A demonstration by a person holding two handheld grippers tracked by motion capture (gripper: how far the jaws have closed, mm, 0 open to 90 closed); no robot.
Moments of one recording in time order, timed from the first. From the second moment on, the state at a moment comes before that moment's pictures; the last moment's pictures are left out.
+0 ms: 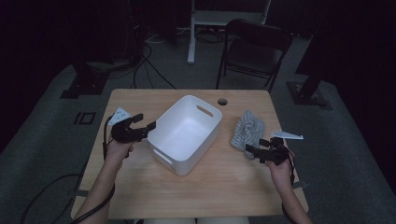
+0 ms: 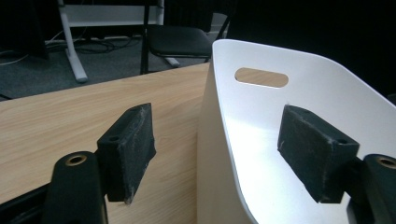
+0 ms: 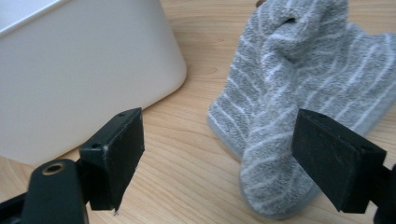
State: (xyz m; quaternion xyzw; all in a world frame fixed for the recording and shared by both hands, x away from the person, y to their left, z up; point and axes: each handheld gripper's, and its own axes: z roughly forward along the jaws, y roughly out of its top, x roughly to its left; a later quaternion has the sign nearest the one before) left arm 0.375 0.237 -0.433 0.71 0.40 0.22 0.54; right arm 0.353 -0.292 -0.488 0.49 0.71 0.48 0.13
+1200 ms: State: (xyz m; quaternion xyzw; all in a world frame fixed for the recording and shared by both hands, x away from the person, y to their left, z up) left arm 0.299 0.305 -0.509 0.68 0.52 0.24 0.46; right arm 0.308 -0.334 -0.533 0.55 0.69 0.44 0.18
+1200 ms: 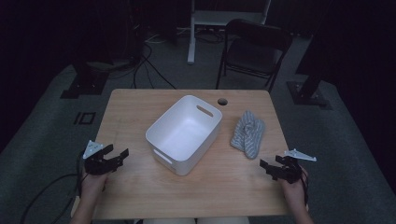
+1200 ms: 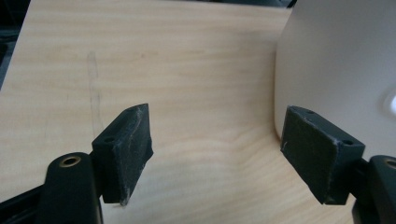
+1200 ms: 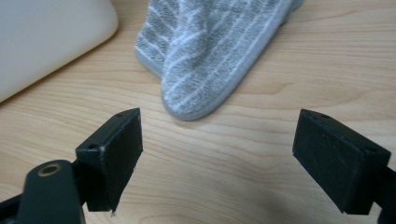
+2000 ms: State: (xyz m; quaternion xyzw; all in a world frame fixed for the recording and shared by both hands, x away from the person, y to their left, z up) left arm 0.288 0.306 -0.548 0.67 0.58 0.26 0.38; right arm 0.306 -0.330 -0.560 0.59 0.68 0.37 0.23
